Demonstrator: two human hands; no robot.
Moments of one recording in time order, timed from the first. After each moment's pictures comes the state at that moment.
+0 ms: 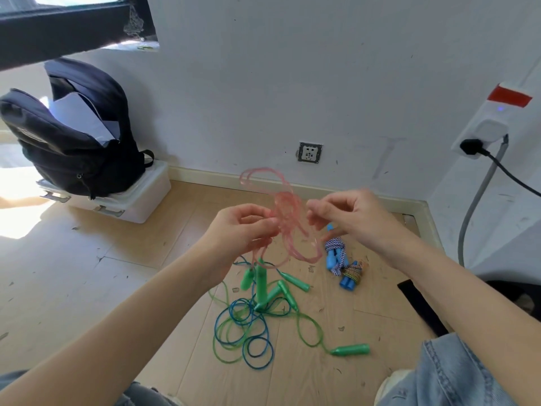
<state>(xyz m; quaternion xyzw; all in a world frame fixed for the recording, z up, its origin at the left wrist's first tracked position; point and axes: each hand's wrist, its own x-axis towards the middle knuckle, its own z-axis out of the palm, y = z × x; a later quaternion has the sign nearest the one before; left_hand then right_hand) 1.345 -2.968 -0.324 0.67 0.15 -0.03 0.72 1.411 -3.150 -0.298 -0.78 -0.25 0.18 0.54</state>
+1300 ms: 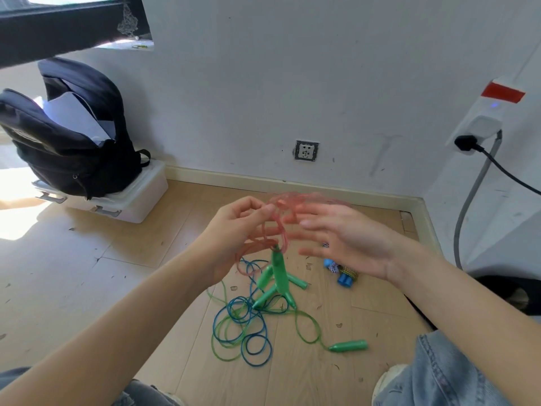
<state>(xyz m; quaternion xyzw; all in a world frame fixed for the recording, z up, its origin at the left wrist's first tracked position) 1.340 -2.977 -0.313 0.62 0.13 -0.05 0.78 1.401 -3.145 -0.310 -0.61 -0.07 0.40 0.68</state>
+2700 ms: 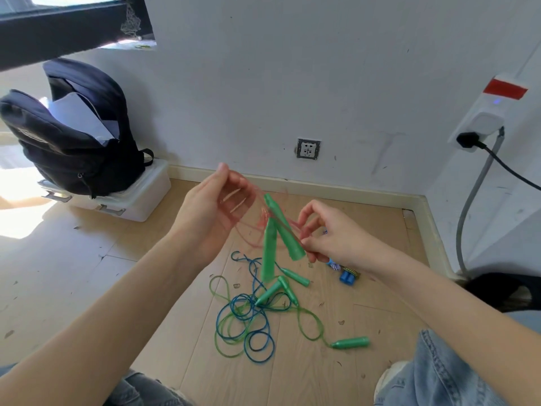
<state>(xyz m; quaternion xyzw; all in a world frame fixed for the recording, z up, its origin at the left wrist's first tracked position) 1.346 -2.956 -0.302 0.46 0.13 0.10 0.88 1.398 -3.138 -0.324 -0.83 -0.19 0.24 0.46</state>
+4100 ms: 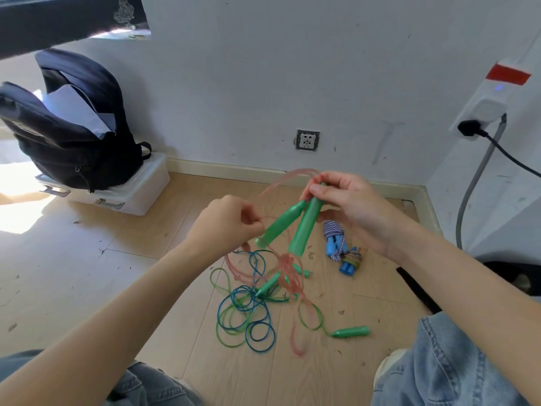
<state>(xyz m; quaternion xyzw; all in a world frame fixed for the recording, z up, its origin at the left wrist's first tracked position) 1.342 -2.959 -0.326 0.93 0.11 -0.03 0.34 1.403 -3.145 -0.301 -0.71 -0.17 0.22 0.64</state>
